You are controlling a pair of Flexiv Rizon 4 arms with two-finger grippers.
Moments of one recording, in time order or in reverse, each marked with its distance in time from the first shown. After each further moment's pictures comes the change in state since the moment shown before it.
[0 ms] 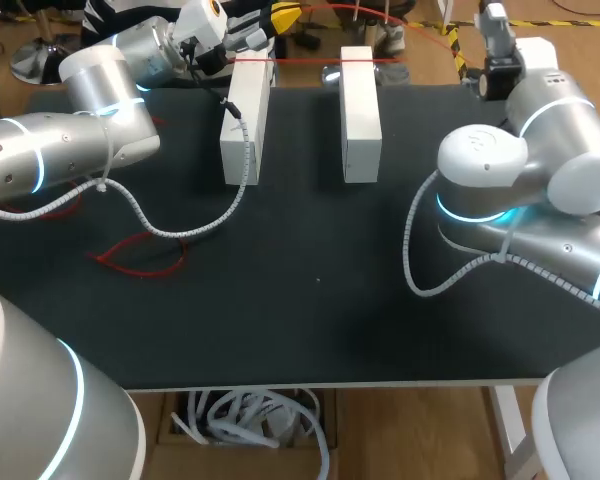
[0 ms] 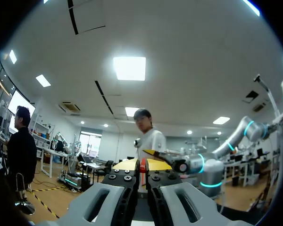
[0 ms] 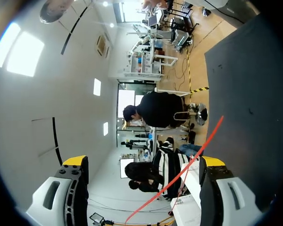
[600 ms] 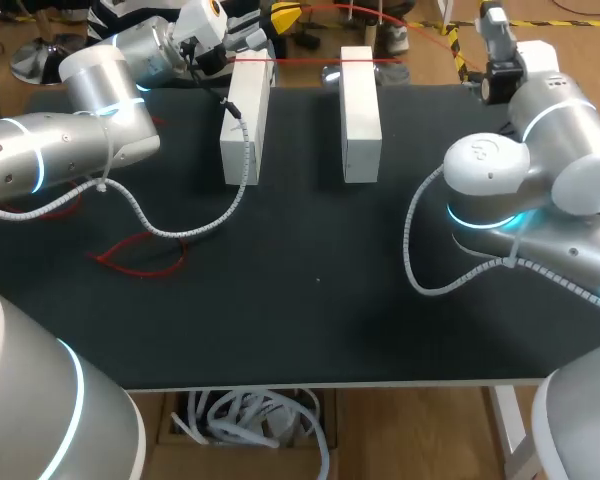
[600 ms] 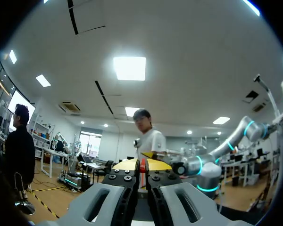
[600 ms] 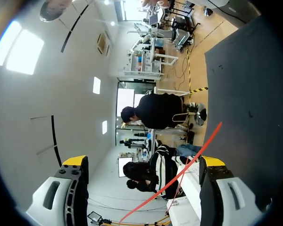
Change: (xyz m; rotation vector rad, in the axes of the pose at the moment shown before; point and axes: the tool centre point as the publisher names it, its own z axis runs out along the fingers) left arm 0.000 0.000 0.000 0.000 0.000 0.000; right arm -0.013 0.005 0.005 0.010 -0.011 -0.014
